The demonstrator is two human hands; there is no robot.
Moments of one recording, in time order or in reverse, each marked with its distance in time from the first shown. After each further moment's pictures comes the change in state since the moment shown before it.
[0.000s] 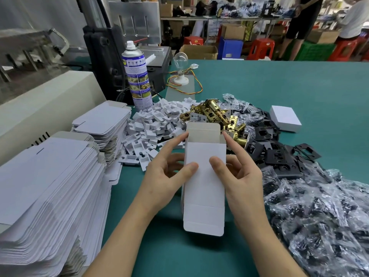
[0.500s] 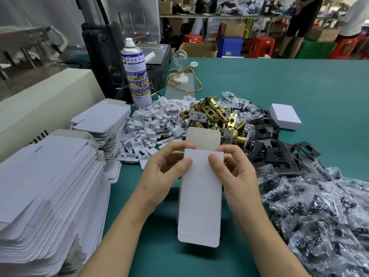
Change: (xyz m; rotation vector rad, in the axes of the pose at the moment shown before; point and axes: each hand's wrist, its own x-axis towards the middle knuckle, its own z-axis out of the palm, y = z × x) left_hand 0.000 0.005 -0.003 -0.114 -0.050 -0.043; right_hand 0.002 0.003 -0.002 0.014 -0.091 0.074
